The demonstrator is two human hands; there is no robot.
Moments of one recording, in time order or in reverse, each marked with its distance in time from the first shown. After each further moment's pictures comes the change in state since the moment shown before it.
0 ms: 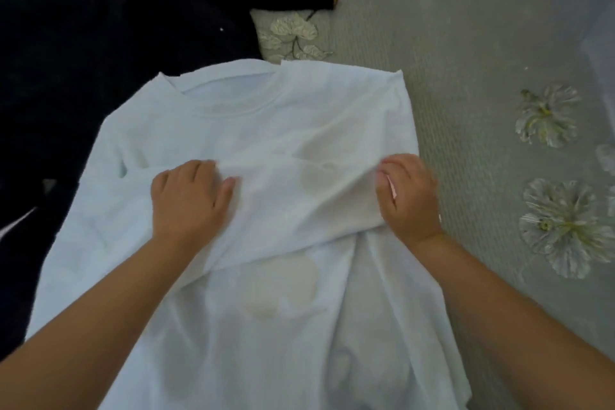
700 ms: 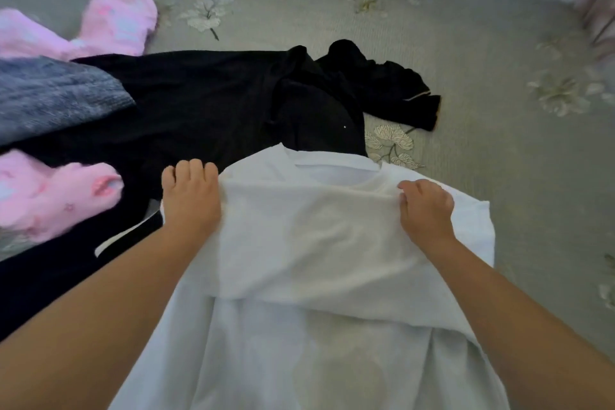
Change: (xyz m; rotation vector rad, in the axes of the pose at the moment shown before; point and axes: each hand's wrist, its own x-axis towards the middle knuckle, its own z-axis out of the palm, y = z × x) left_hand 0.053 -0.119 -0.036 0.245 0.066 -0.359; right_hand 0.135 -0.053 0.079 -0.288 -0.416 0.054
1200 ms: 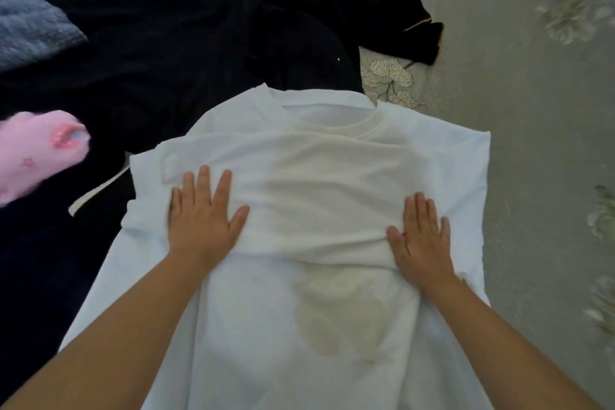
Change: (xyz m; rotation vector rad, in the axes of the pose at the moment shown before) left_hand -0.078 0.004 0.066 -0.228 -0.224 0.106; right_hand -0.126 0.020 0.054 -0.014 -0.320 0.149
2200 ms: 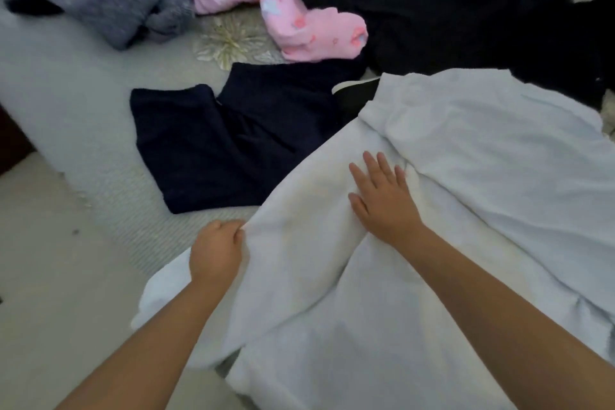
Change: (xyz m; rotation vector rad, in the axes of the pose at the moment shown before) left_hand -0.274 -0.155 0.046 -0.469 0.149 -0.709; right_hand -0.113 -0.252 0.041 -0.260 -0.117 -0.936
